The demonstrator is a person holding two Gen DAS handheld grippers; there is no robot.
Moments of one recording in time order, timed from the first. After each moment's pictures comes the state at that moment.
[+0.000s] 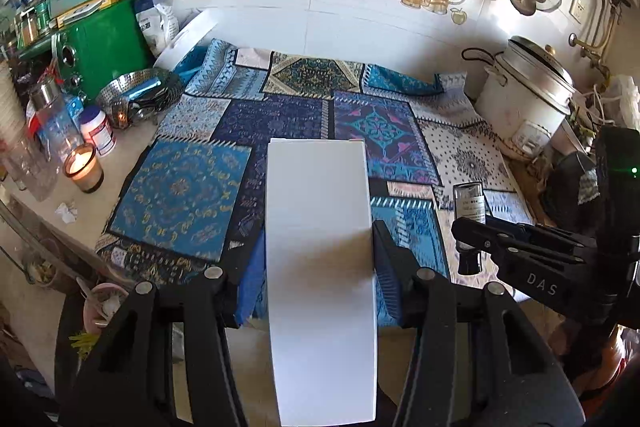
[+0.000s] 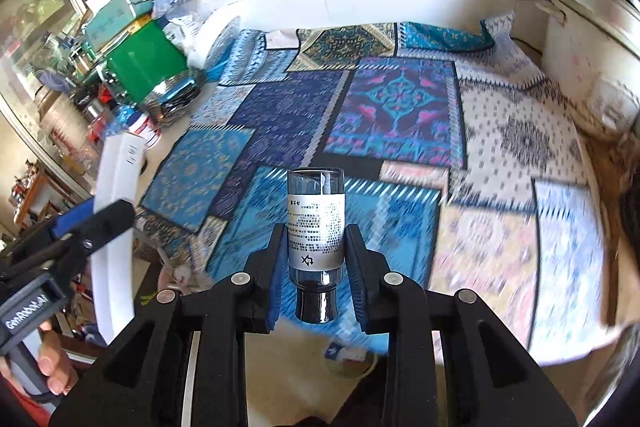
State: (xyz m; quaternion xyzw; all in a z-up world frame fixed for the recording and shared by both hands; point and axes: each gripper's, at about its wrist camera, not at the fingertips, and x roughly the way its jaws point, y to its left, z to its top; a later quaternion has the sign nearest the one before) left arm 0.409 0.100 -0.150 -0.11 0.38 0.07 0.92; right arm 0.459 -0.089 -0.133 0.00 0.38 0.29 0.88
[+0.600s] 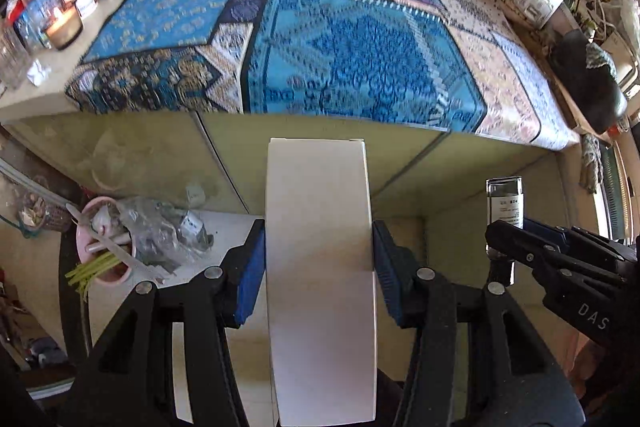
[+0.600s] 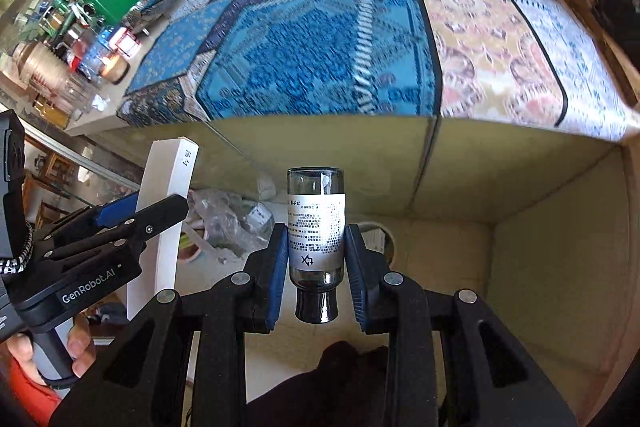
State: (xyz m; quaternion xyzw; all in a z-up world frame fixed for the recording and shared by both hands) left arm 0.327 0.075 -0.293 -0.11 0.55 0.03 0.83; right arm 0.347 -0.109 -0.253 0.03 0.51 0.23 0.83
